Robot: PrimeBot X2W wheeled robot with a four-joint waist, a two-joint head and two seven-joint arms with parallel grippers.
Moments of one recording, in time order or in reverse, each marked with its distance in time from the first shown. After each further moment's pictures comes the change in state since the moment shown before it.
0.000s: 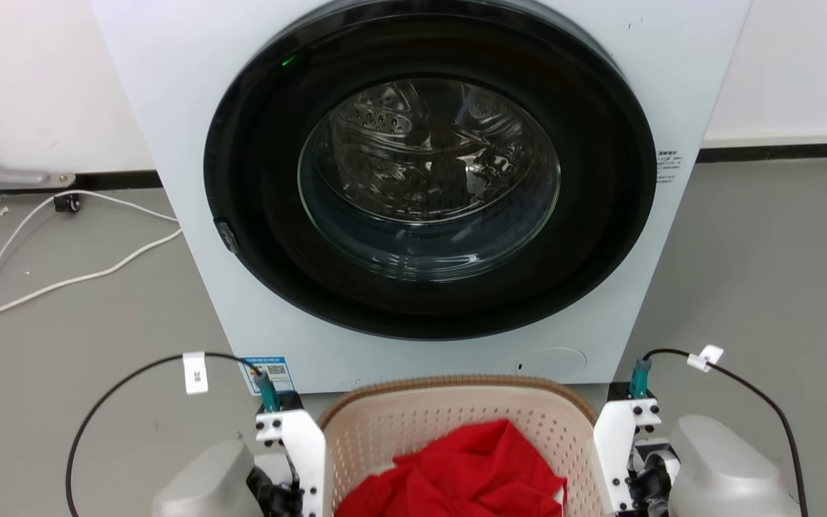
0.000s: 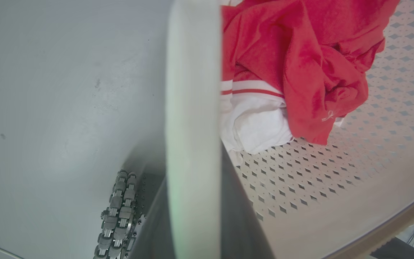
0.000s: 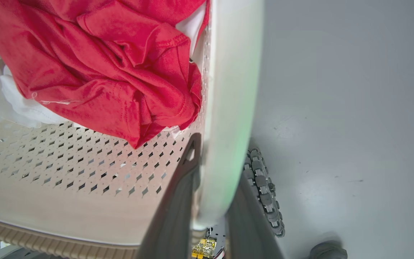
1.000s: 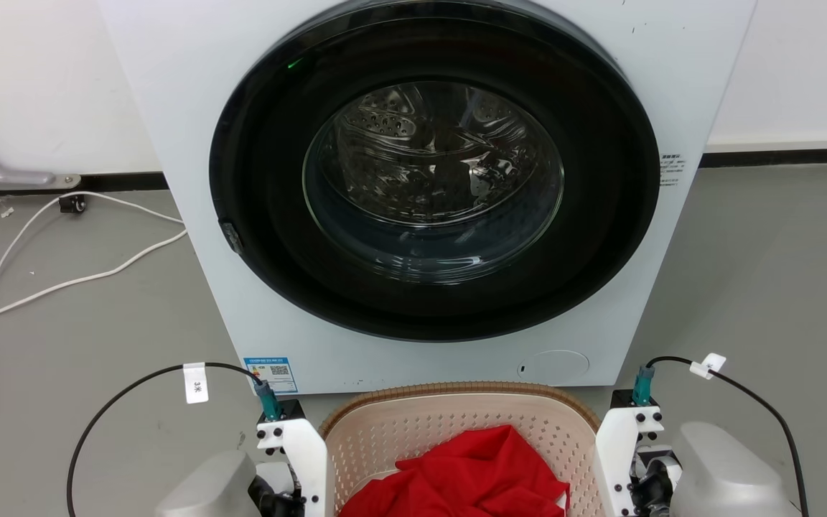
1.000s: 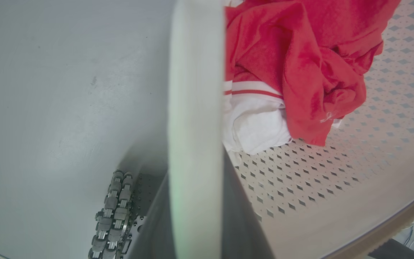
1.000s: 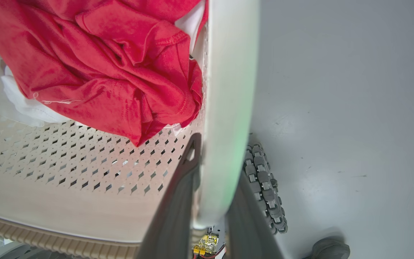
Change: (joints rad) left arm 0.024 -0.001 -0.024 0.000 -0.029 0.000 -0.033; right arm 0.023 0.005 -0.075 0.000 -0.065 0.000 0.015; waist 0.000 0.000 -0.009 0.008
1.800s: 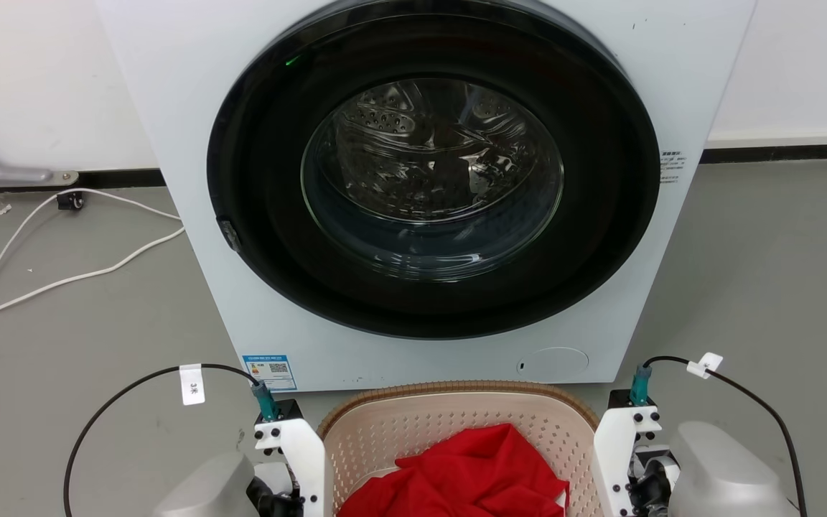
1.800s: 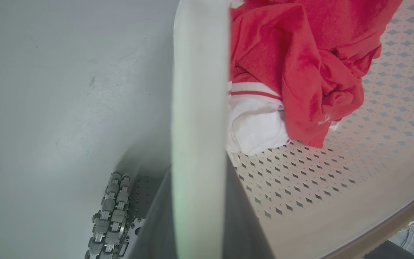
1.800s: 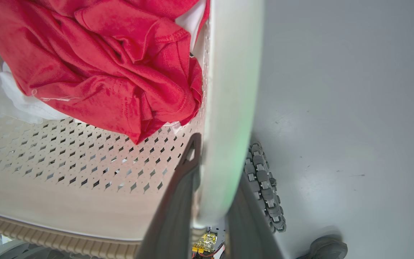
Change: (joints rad) left arm 0.000 0.002 -0.016 0.003 -0.026 0.000 -0.017; right arm -0.002 0.000 0.033 0.000 0.024 0.000 0.001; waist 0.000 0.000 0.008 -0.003
